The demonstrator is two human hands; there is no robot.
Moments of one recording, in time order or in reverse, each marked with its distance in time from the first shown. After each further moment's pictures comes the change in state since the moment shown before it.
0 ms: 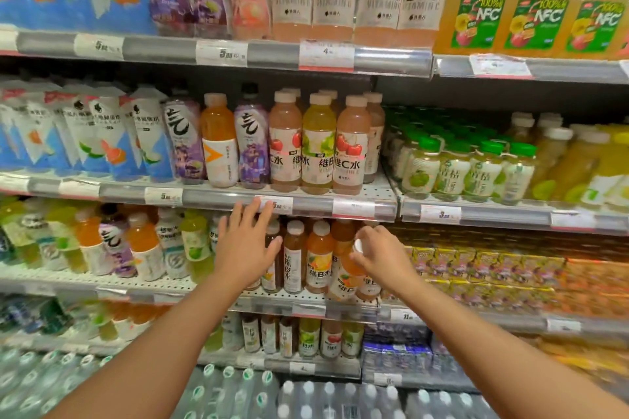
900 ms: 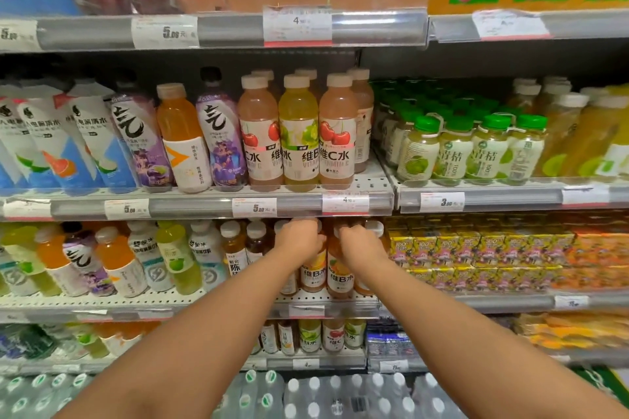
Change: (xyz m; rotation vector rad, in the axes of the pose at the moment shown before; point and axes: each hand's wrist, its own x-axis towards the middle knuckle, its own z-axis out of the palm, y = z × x) left_hand 0.075 0.106 0.040 -0.116 -0.393 0.034; right_hand 0.064 0.001 0.060 -0.297 -0.136 0.046
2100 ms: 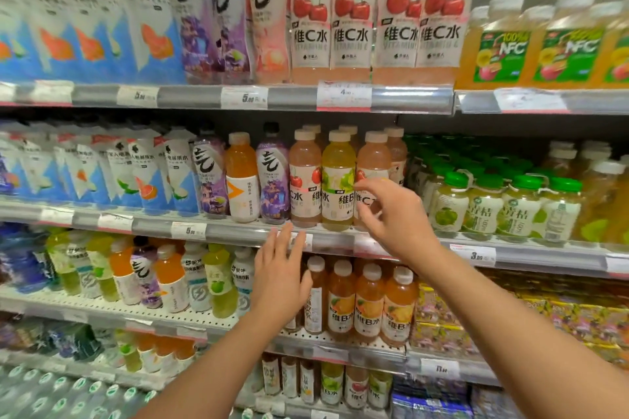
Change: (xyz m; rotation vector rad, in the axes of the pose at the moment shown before) left_hand -0.080 -0.067 -0.016 0.120 0.527 -0.029; right_hand -0.038 -0.018 -0.172 0.411 0.658 -0.447
